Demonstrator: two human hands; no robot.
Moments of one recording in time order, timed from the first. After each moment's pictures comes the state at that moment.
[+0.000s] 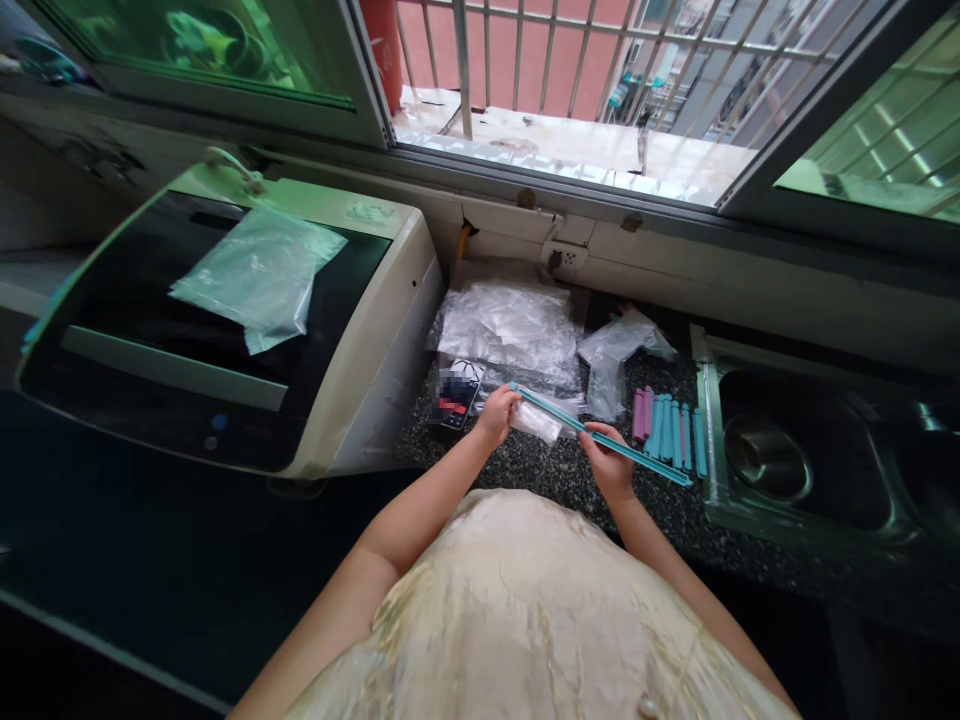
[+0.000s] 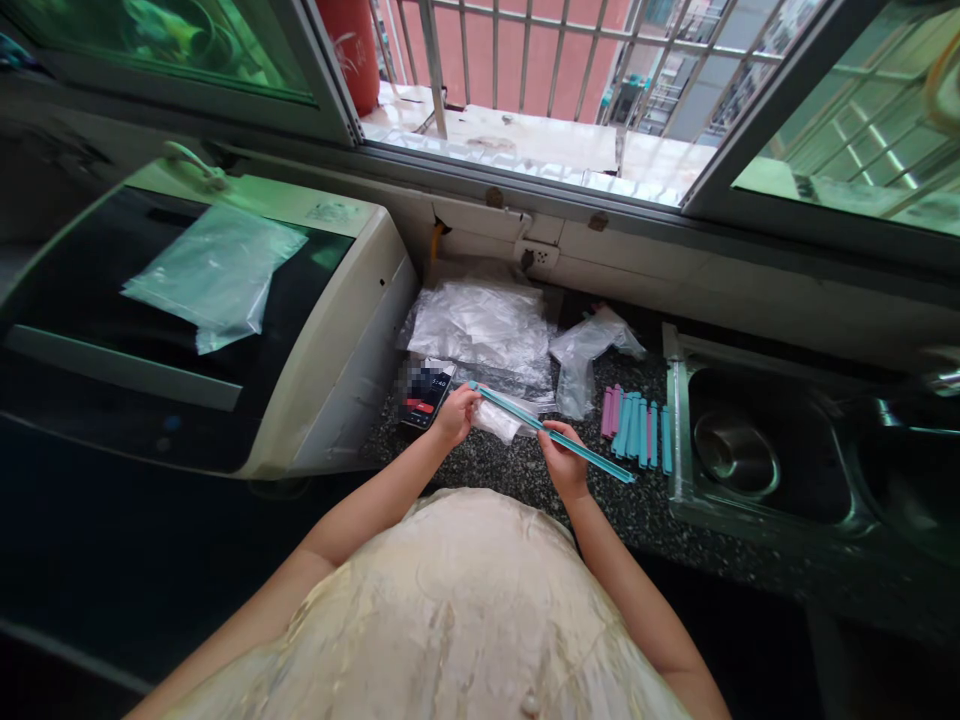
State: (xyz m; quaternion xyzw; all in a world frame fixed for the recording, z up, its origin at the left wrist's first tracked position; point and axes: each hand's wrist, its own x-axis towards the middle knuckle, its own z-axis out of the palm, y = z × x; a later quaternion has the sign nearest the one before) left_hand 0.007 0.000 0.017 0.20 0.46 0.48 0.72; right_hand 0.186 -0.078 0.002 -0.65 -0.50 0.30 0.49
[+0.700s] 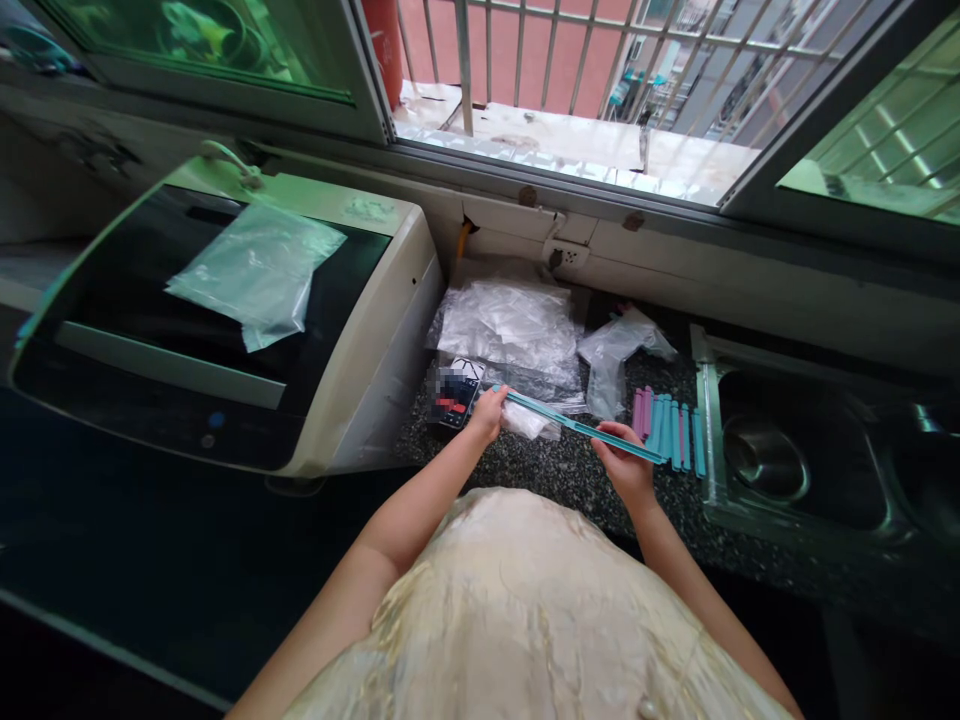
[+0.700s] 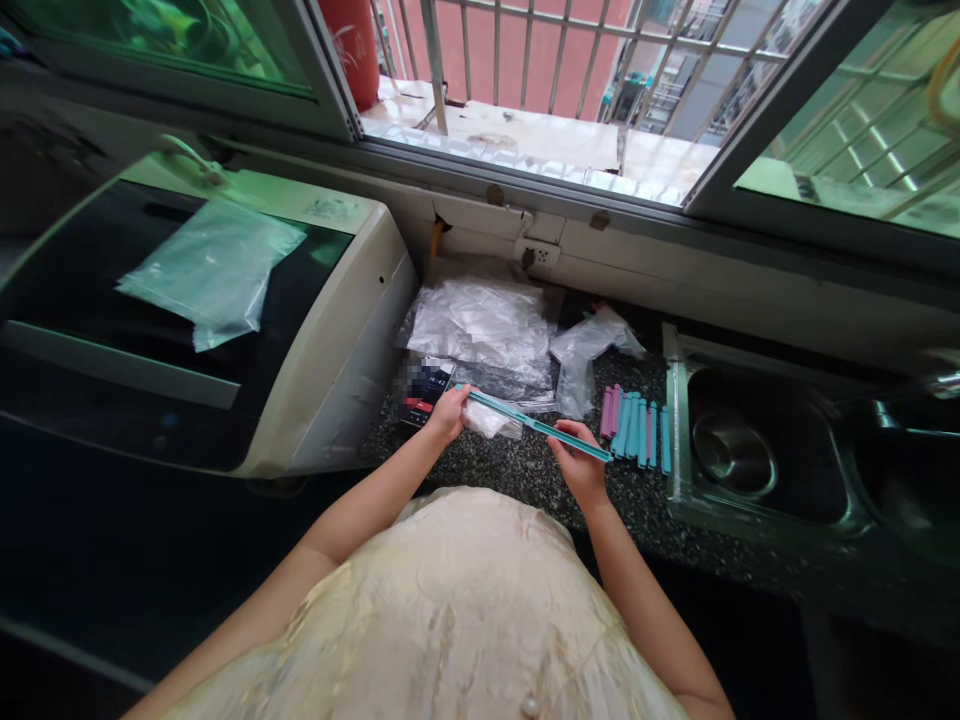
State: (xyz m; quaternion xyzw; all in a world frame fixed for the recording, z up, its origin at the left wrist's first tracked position) left_hand 0.000 0.008 -0.008 0.16 0.52 0.49 0.69; right_hand 0.208 -0.083 0.013 -0.61 -0.53 0.31 0.50
